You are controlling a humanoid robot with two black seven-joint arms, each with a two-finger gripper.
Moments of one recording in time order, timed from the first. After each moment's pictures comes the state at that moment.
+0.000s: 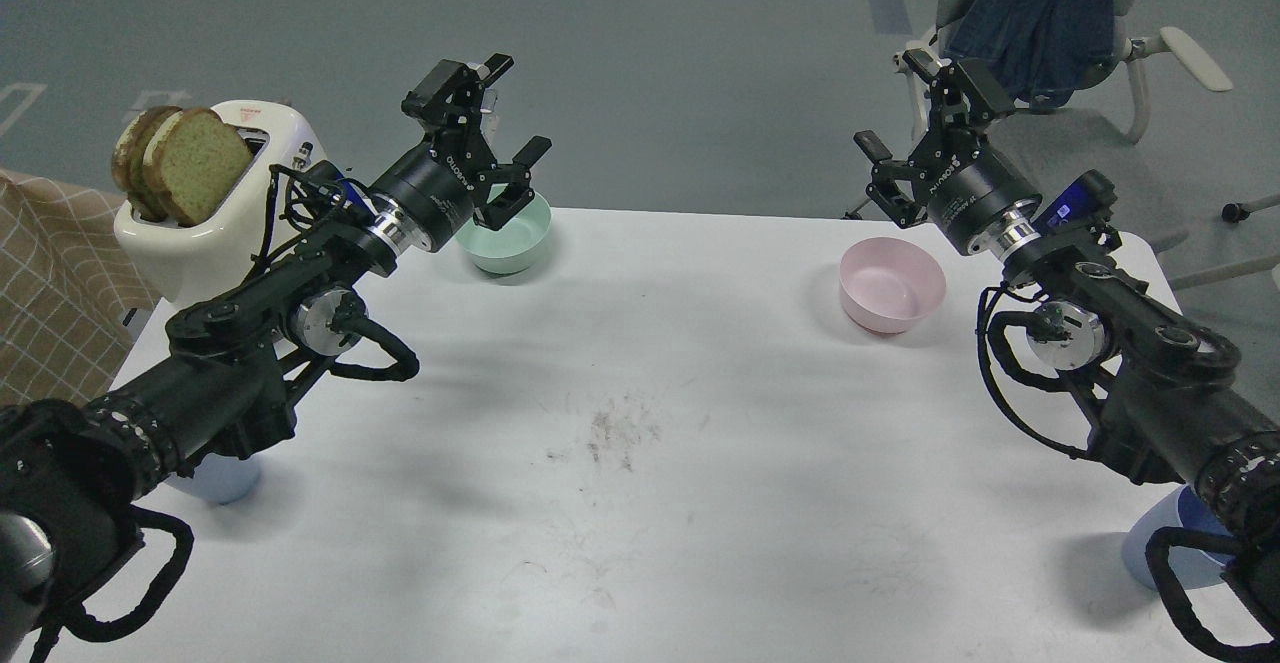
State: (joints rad) left arm -0.81 0.26 -0.58 -0.64 0.29 -0.48 -0.49; right arm 0.87 -0.17 0.66 0.46 -0.43 0.49 0.49
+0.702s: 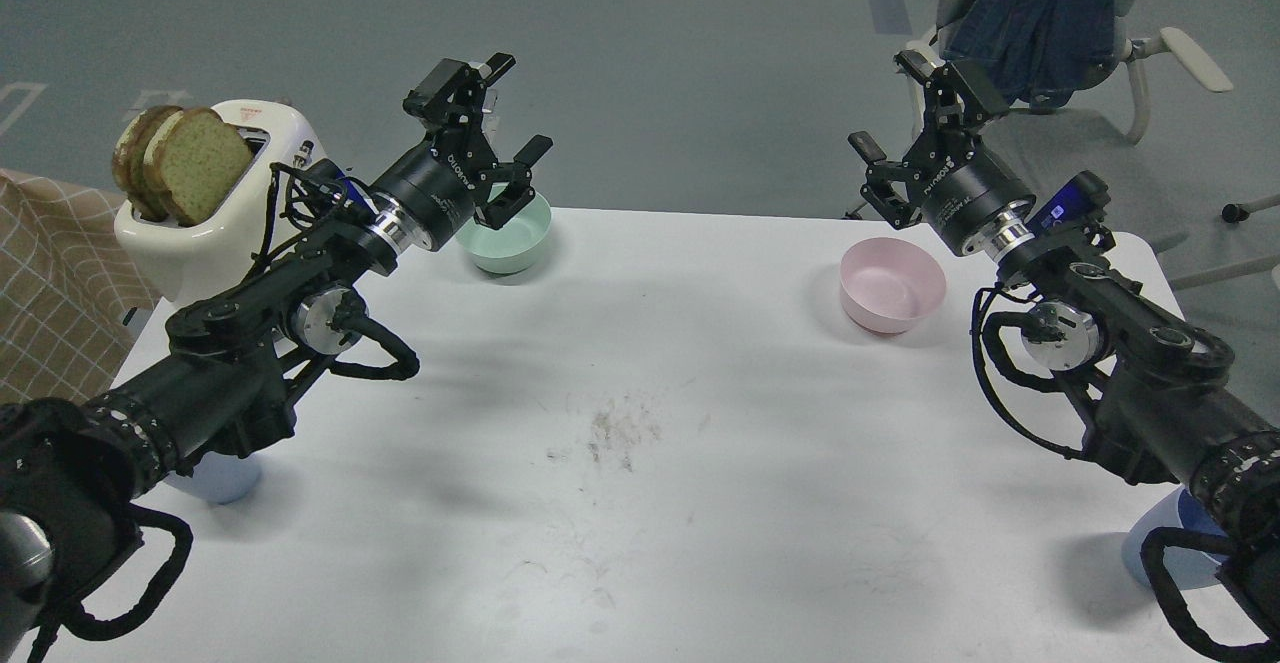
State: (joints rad) left arm -0.81 0.26 -0.57 -0.65 0.29 -0.48 -0.49; right arm 0.87 -0.16 0.66 0.46 -0.43 0.49 0.49
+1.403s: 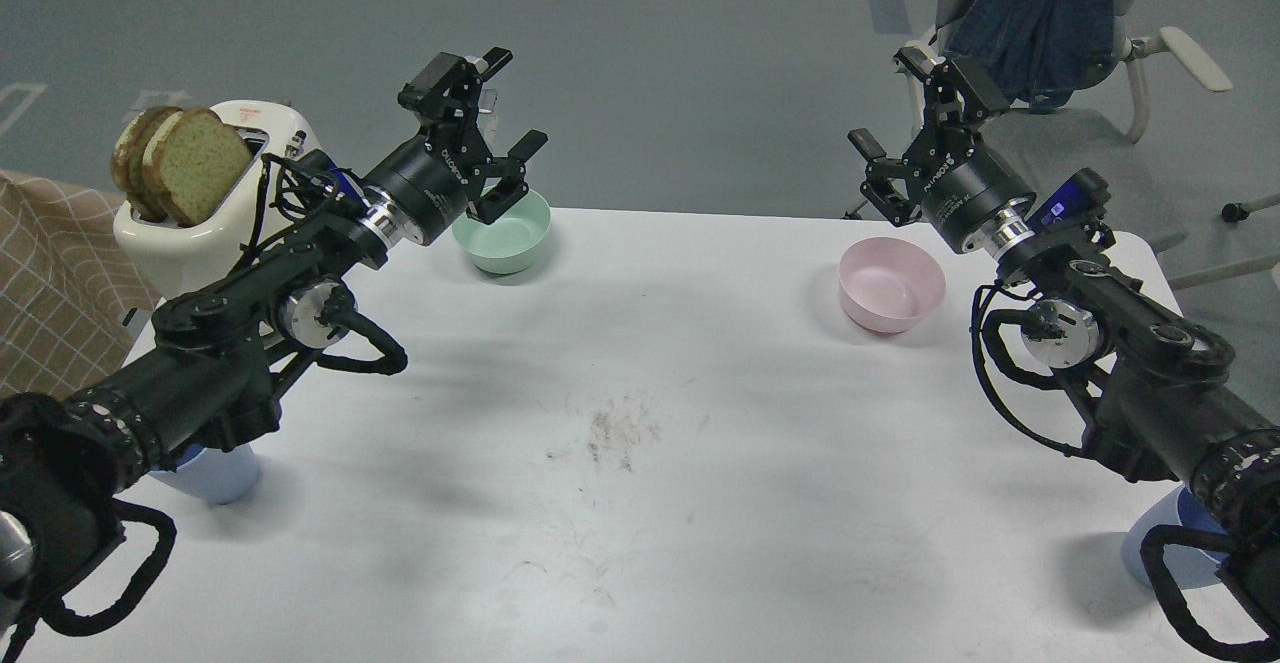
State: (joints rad) left arm -0.83 0.34 -0.56 -0.70 0.35 -0.47 -0.49; right arm 0.87 -0.16 0.66 0.46 -0.43 0.49 0.49
